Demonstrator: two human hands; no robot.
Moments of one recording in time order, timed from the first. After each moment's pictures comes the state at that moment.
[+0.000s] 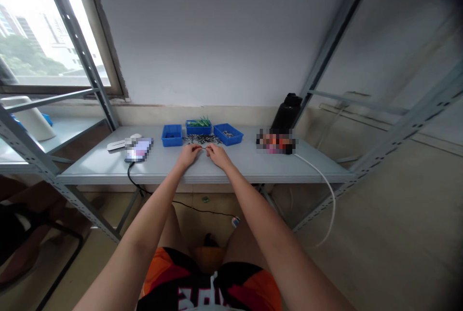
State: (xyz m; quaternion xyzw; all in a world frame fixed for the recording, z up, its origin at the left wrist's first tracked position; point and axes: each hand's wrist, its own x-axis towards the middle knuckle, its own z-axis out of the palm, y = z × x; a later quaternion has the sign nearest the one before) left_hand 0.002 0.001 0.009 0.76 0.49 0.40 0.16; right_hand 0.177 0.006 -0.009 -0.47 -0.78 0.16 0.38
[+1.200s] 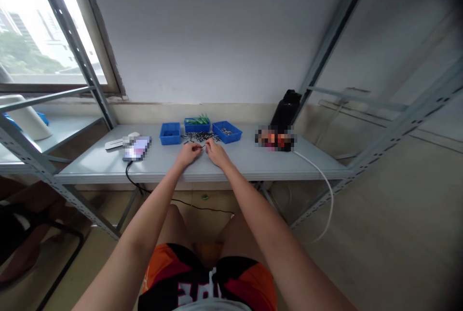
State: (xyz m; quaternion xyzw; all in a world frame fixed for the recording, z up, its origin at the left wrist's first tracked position) left_hand 0.004 0.001 0.007 0.77 0.49 0.37 0.16; right_hand 0.174 -0.008 0.002 -0.48 -0.78 0.13 0.38
